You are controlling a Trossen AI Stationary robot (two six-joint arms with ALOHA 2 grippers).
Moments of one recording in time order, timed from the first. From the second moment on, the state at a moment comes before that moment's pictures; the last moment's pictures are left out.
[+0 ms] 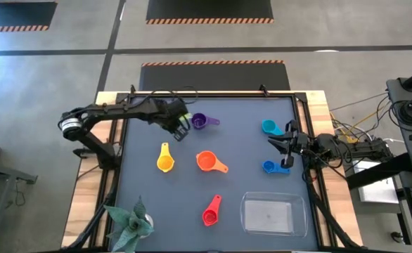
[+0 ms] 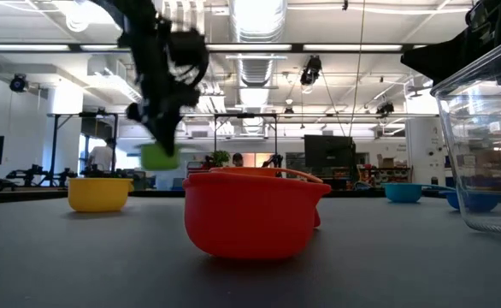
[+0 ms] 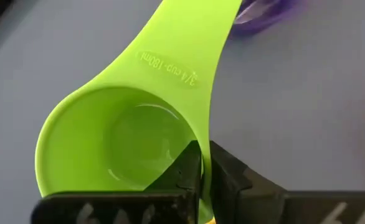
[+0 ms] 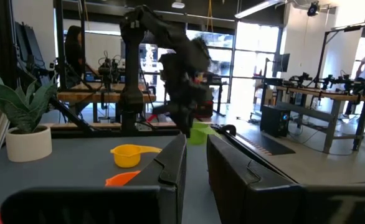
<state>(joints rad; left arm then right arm) 0.37 1.55 1.12 -0.81 -0.14 -0.36 0.05 0.08 0.01 0.21 0.24 -0.11</state>
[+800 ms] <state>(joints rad) -0.08 1.62 1.21 -0.45 -0.24 -0.45 0.05 0.08 0.01 0.21 0.24 -0.11</state>
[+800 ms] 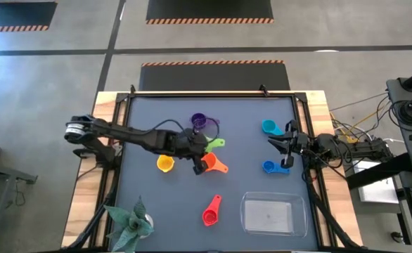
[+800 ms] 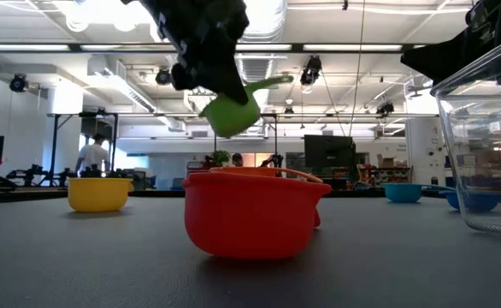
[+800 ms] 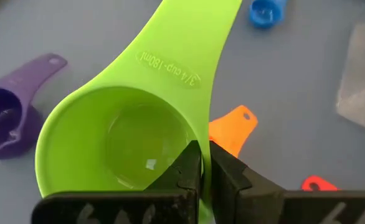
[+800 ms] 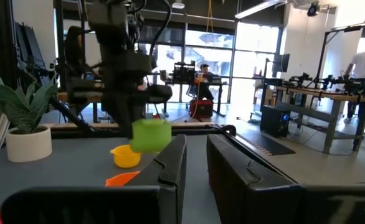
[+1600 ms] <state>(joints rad) -0.09 1.84 1.30 -0.51 -0.09 -0.15 0.05 0.08 0.01 0.21 0.24 -0.11</state>
